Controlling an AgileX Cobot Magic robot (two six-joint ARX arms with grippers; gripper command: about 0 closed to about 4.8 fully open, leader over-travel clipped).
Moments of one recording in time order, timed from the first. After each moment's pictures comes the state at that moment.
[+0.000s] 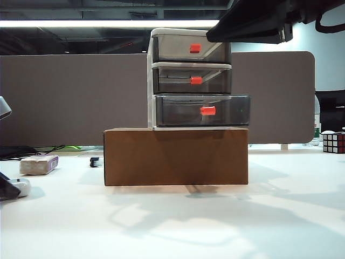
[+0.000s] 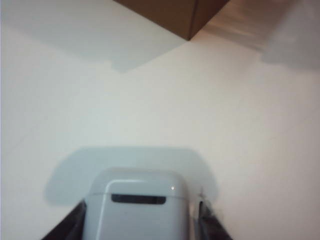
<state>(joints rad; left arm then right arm) 0.21 1.56 0.51 0.01 0.86 0.90 0.40 1.12 0.72 0.04 -0.67 -0.10</state>
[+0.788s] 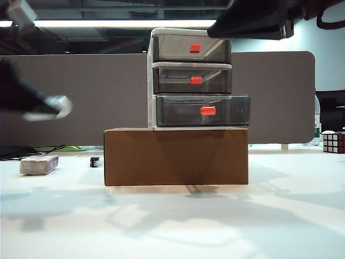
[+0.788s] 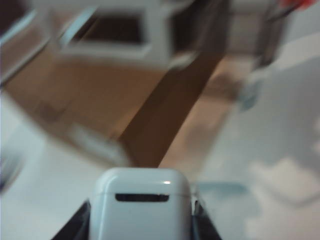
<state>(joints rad) -0.08 1.07 0.52 -0.04 0.78 0.73 0.40 1.10 0.72 0.04 -0.67 -0.10</state>
